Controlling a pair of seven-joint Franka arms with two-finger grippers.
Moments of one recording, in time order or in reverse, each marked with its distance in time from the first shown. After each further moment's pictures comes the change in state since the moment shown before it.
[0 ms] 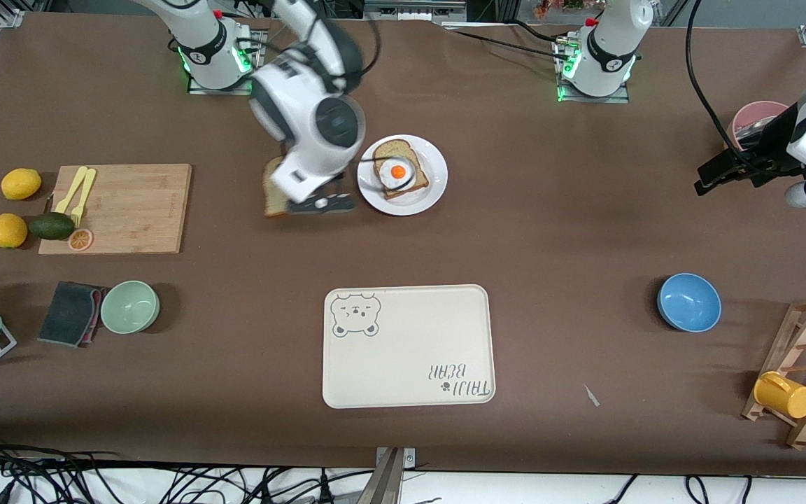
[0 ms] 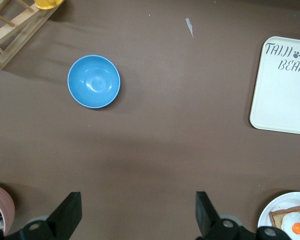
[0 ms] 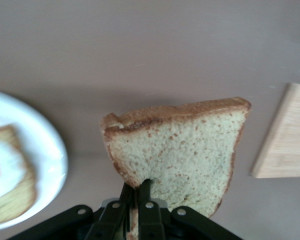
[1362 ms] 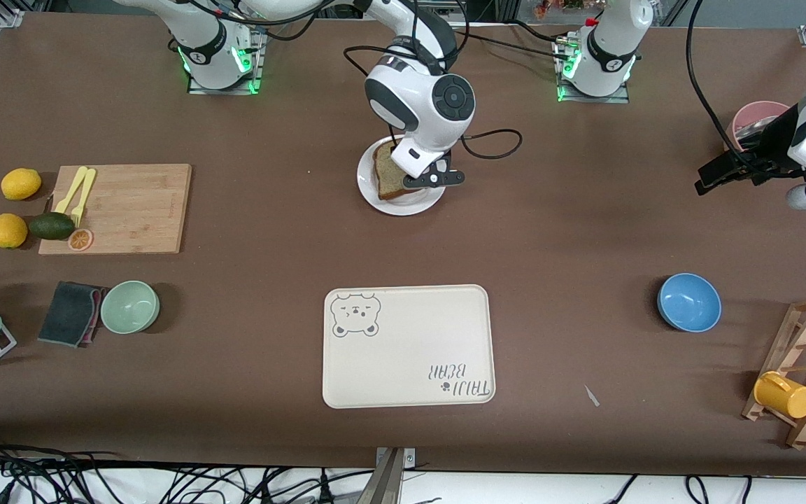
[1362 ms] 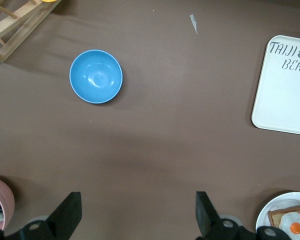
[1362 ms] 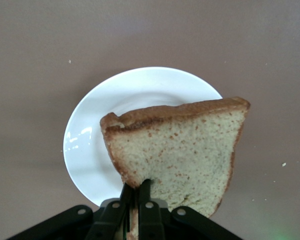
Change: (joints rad) left arm 0.002 0.001 -0.001 0.005 0.000 -0.019 -0.023; right arm 0.207 0.300 0.000 0.319 0.133 0.098 0.204
